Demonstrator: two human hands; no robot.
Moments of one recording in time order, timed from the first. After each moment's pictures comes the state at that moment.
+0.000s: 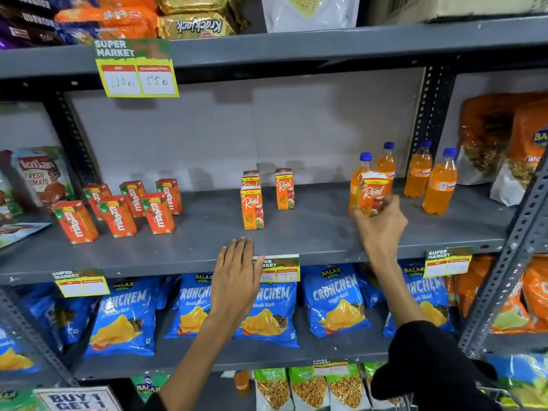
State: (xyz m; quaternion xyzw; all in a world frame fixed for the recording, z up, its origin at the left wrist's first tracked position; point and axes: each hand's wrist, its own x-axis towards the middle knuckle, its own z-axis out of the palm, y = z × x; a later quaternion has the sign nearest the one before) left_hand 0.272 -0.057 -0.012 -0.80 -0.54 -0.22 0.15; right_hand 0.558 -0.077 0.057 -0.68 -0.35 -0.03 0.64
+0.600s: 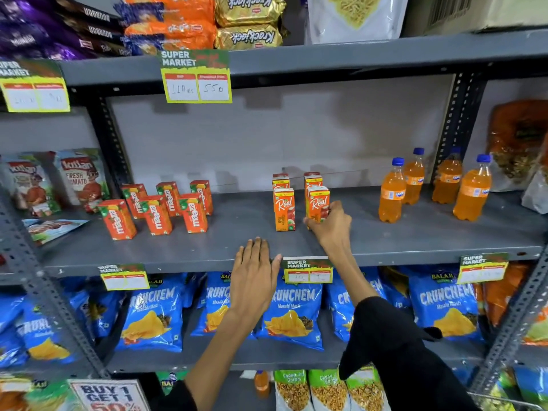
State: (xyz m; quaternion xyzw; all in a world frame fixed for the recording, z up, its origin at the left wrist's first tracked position) left_hand 0.238 -0.048 -0.006 -0.78 -0.57 -0.22 0.14; right_hand 0.429 -0.015 0.055 -0.69 -0.46 0.10 0.54
